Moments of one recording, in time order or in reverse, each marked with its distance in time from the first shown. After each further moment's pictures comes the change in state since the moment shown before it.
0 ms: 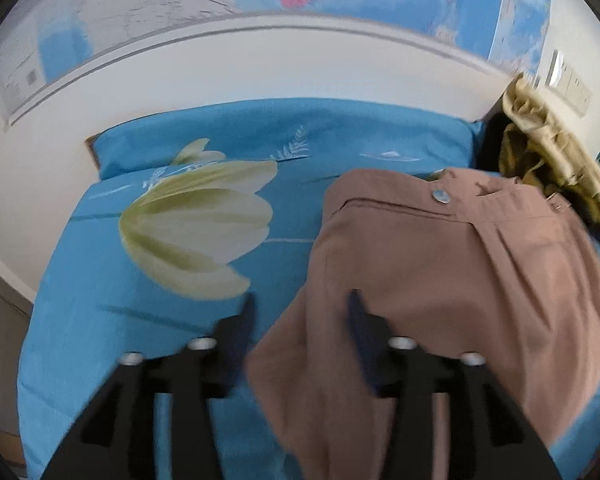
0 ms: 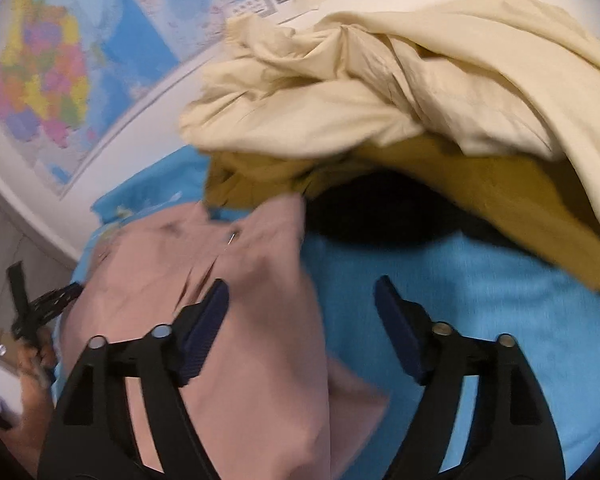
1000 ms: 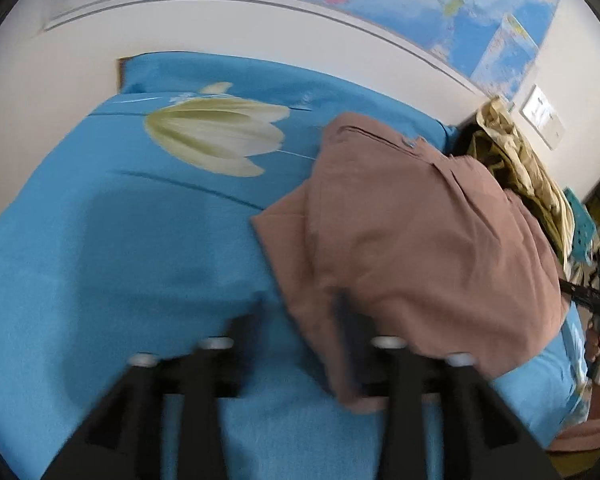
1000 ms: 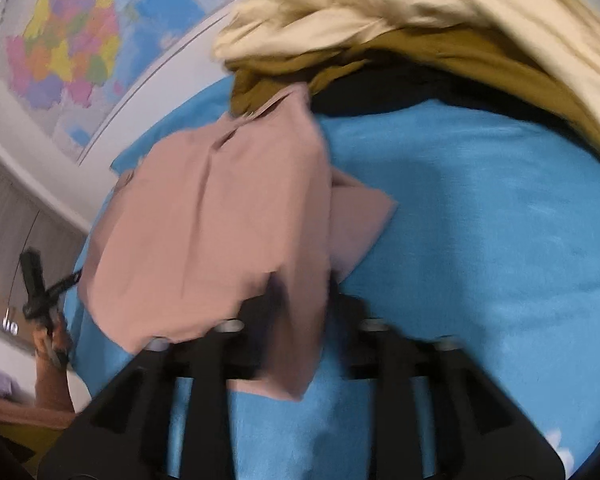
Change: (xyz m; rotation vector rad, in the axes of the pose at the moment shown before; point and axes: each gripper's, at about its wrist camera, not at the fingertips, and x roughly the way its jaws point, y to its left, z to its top) left arm -0.033 0.023 -0.084 -0.185 -0.005 -0.160; right arm -0.031 0.007 -0.085 0.042 0.059 0.002
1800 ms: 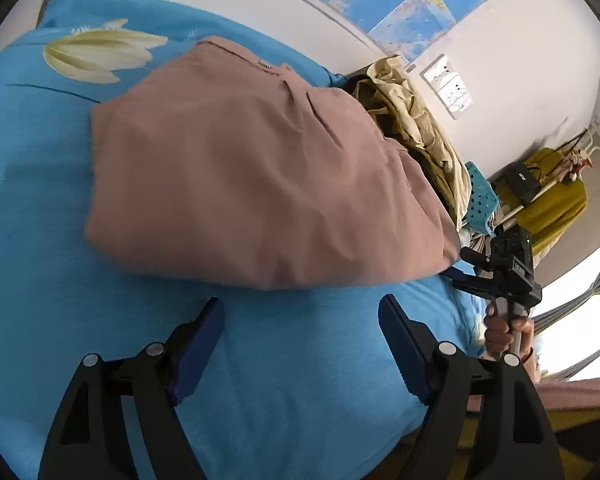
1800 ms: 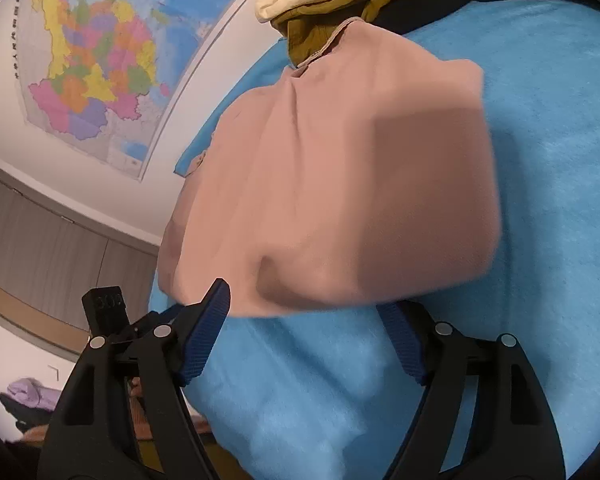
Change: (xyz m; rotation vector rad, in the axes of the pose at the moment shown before) left arm 0.003 -0.066 -0.049 -0.022 0.158 -0.404; right arm 0.016 0.046 -0.045 0.187 0.076 0.292
